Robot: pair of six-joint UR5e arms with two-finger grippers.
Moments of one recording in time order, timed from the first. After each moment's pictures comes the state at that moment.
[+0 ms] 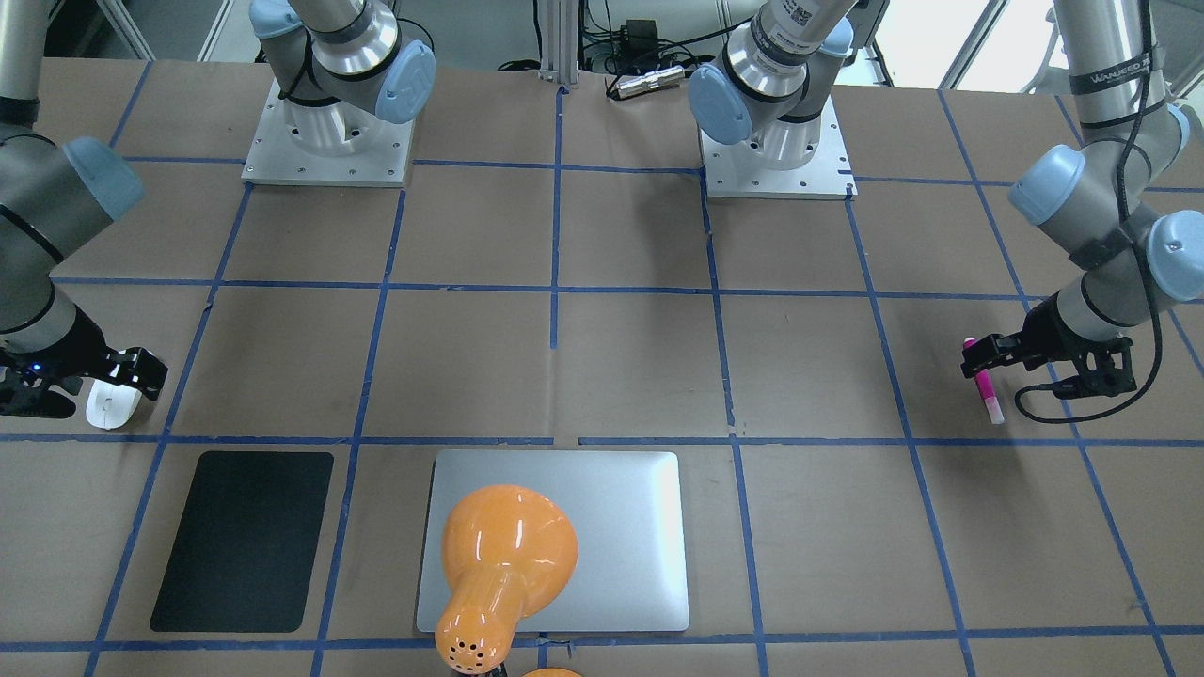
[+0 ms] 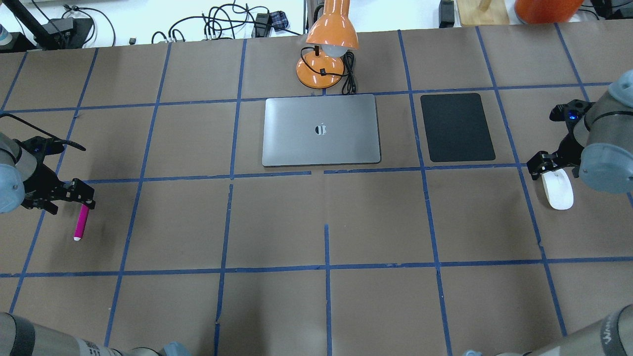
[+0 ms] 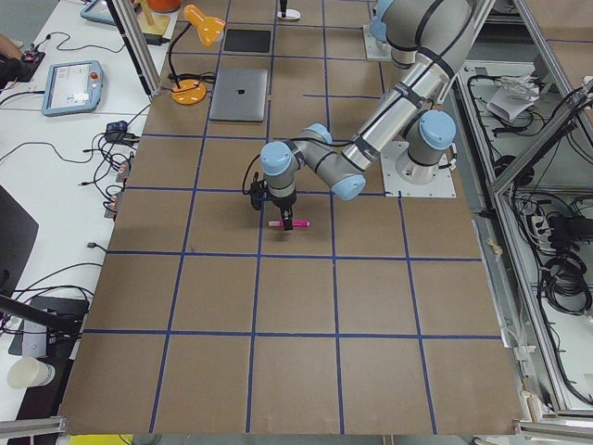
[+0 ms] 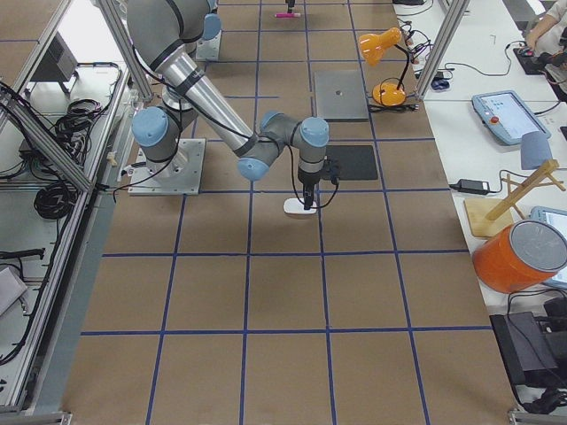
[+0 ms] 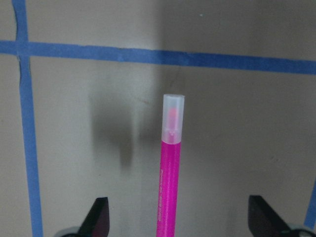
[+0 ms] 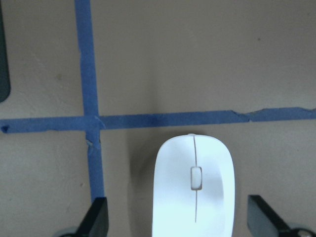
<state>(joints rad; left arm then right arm) -0.89 -1.90 -1.98 -0.92 1.64 0.55 1.05 -1.25 2.03 -2.38 -1.68 -0.51</state>
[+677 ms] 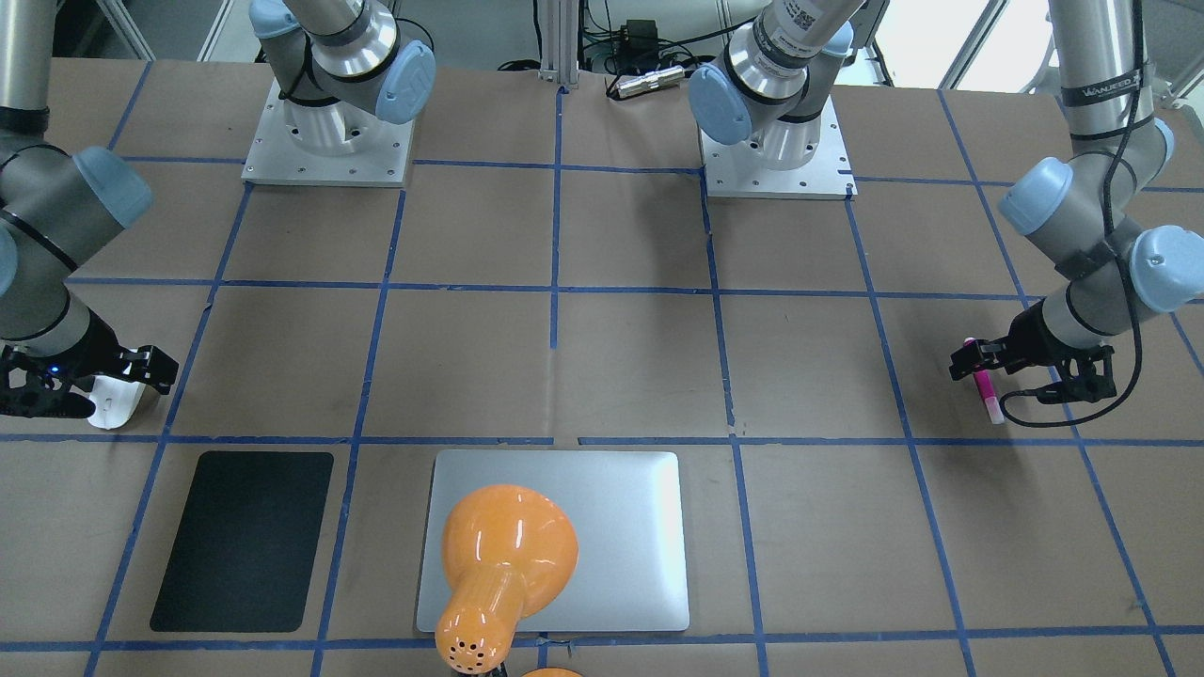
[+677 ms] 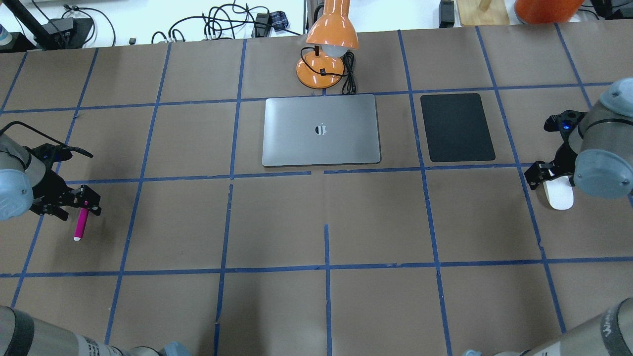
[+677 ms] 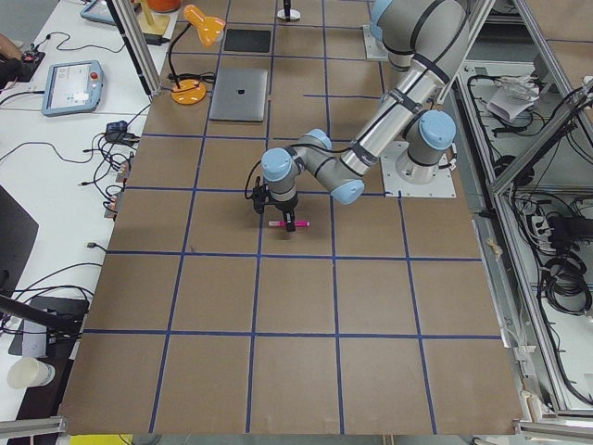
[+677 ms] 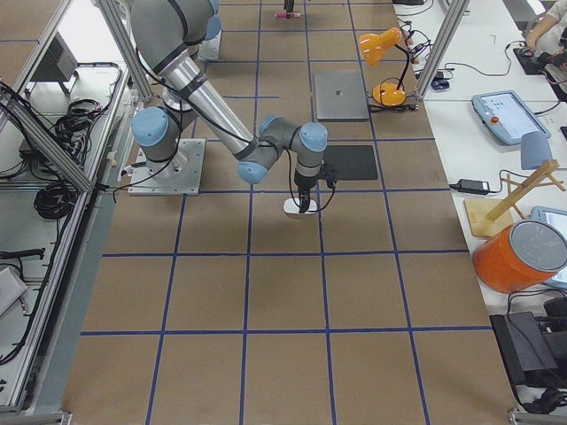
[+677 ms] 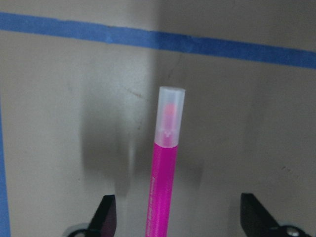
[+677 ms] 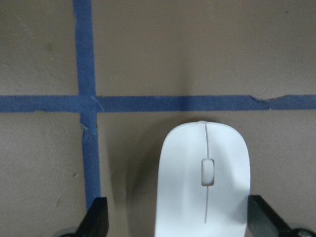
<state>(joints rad) -0.89 -1.92 -1.99 -0.91 1.64 0.56 1.05 -1.22 2.04 -2.39 -1.69 -0.54</state>
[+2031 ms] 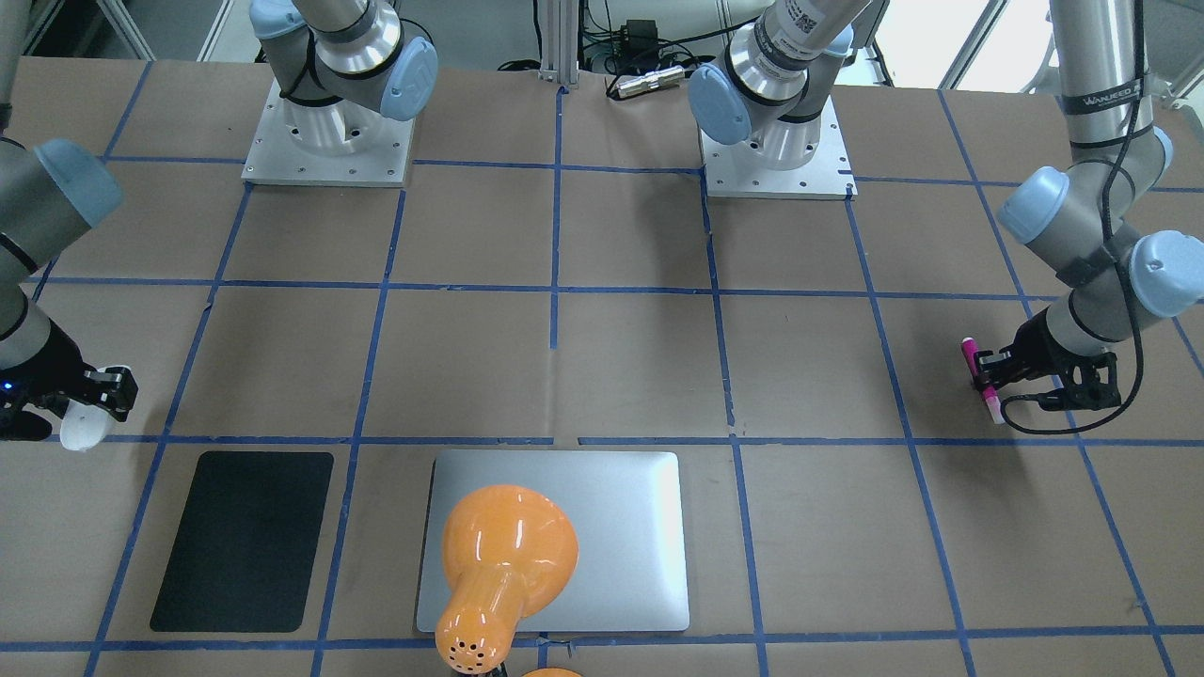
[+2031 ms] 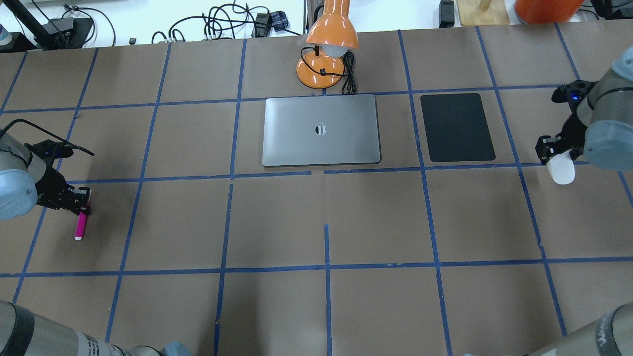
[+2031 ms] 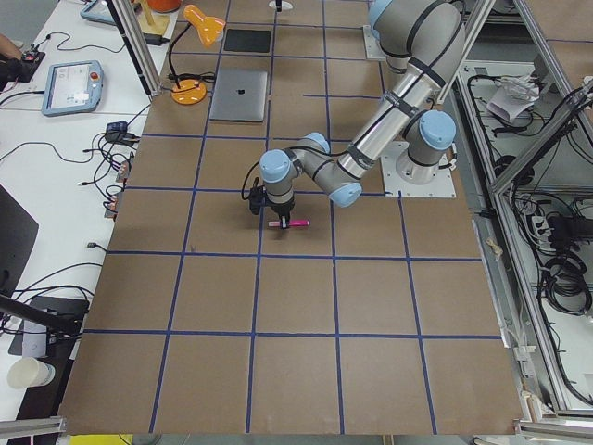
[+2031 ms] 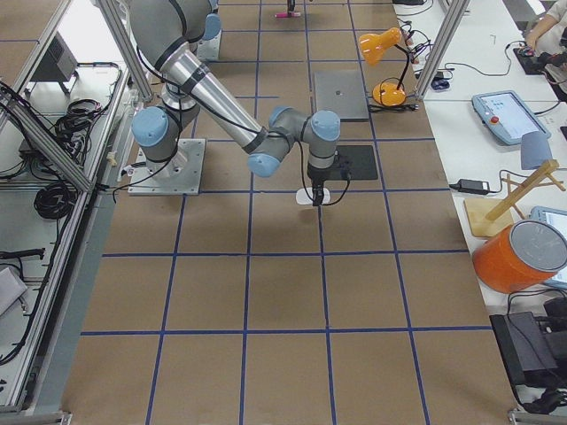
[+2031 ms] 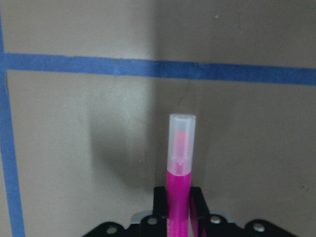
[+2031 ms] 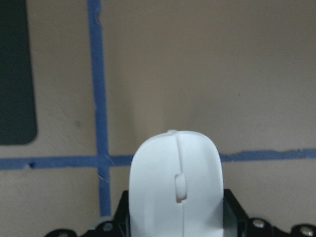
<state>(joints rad) -0.89 -1.94 -1.99 -0.85 1.64 0.62 1.13 -1.24 1.89 -2.30 -1.68 -0.48</state>
